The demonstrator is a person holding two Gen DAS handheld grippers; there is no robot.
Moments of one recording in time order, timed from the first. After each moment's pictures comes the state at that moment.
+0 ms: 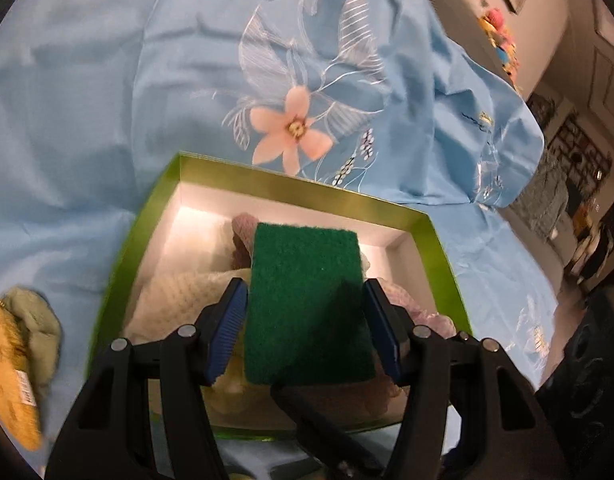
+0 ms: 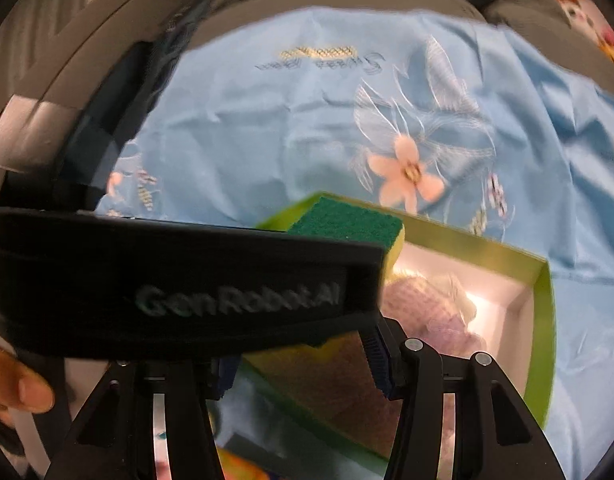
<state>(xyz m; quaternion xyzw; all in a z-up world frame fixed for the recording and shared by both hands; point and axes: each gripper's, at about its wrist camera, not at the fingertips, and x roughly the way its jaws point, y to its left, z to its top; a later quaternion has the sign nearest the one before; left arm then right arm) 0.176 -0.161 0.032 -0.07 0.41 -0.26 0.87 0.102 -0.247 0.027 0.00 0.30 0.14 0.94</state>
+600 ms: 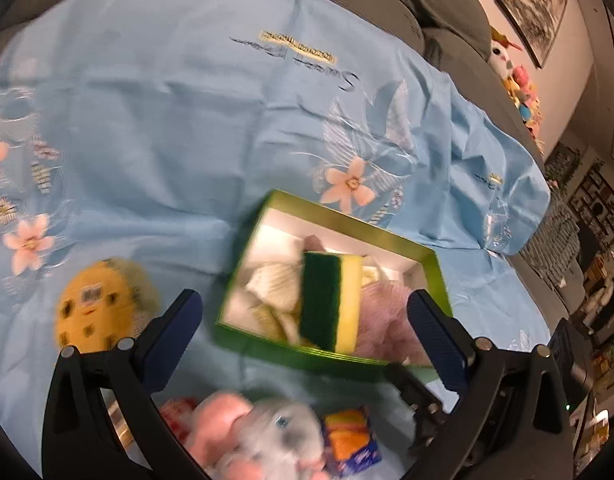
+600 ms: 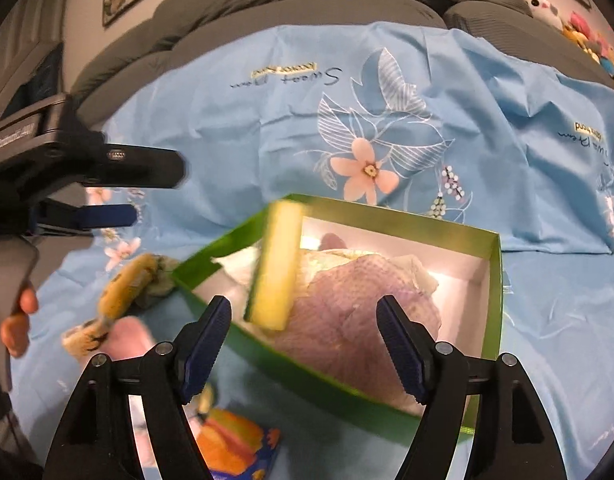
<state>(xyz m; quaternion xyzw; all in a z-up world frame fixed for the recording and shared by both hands) 0.098 -0.067 0.092 -0.11 0.36 -0.18 0.91 0.052 -0.269 0.043 0.02 0.28 0.12 0.95</state>
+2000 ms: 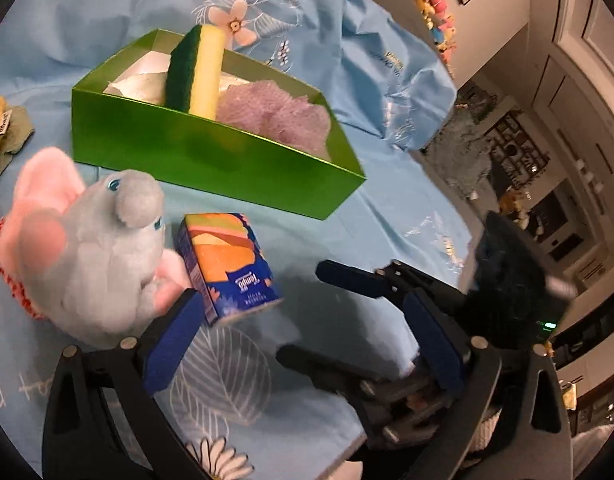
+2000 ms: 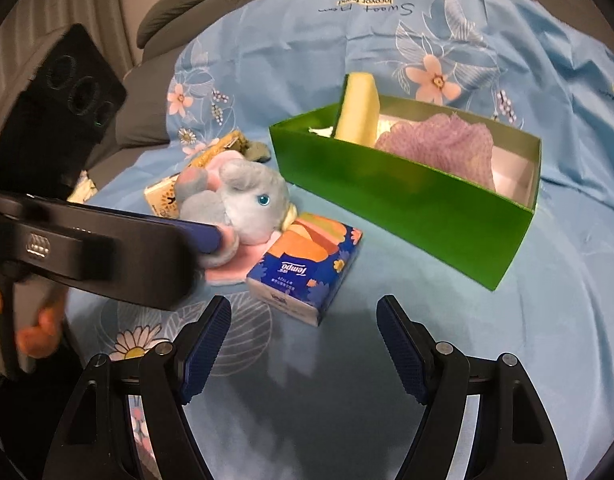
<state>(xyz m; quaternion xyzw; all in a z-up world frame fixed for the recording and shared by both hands) 0.009 -0.131 -0.004 -0.13 0.45 -0.38 0.80 -0.041 -0.268 -0.006 -0.01 0.37 0.24 0.90</state>
